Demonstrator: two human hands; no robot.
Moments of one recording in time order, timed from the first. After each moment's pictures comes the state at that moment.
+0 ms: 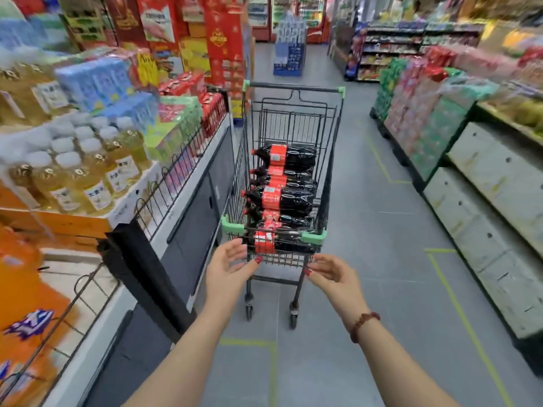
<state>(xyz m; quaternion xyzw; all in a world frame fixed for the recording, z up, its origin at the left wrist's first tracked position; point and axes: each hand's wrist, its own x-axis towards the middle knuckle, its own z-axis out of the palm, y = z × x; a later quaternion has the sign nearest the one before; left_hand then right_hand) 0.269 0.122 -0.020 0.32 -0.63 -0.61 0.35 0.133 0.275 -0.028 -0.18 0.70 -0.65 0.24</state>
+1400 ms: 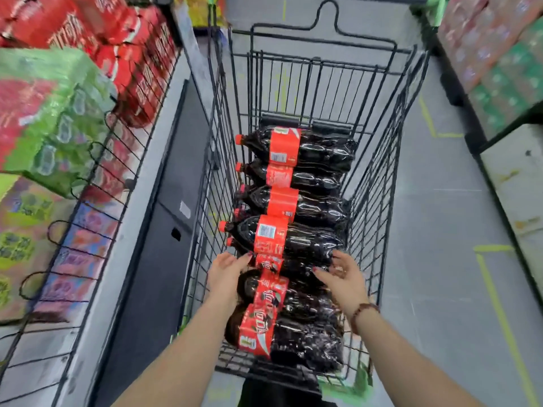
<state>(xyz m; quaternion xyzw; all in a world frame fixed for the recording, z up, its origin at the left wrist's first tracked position) -0.133 -0.253 -0.187 0.58 -0.42 -0.68 0.12 -0.264 -0.072 -0.156 0.01 0.79 -0.51 0.34</state>
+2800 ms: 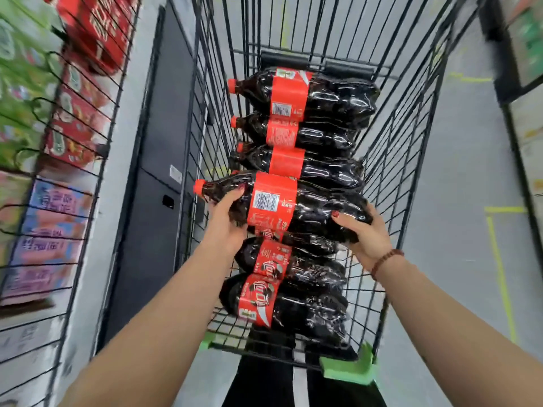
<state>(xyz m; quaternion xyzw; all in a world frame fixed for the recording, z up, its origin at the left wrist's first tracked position) -0.193 -0.306 -0.202 0.51 -0.19 -0.82 0.17 -0.334 -0.092 -0.177 0.15 0.61 -0.65 0.43</state>
